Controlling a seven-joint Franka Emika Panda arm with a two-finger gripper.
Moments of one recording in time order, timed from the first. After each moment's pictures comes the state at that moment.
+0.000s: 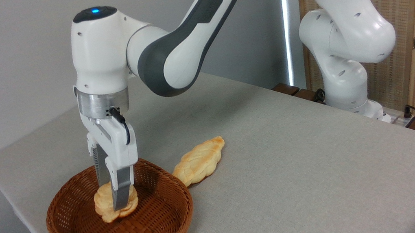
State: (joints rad) arm -0.14 0.14 -0.06 -1.95 -0.07 2.41 0.78
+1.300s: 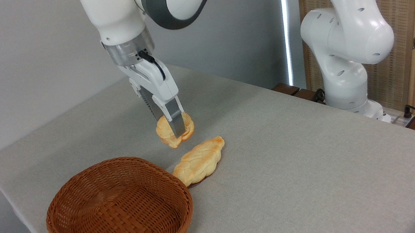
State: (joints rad) arm -0.23 -0.11 -0.07 -2.03 -0.12 1.82 0.66
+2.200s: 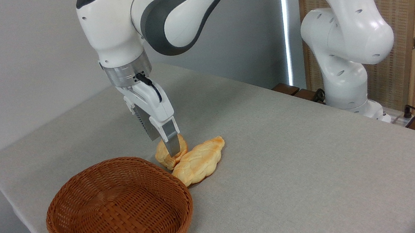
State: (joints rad) arm -0.23 -0.04 -0.07 -2.05 -0.12 1.96 0.65
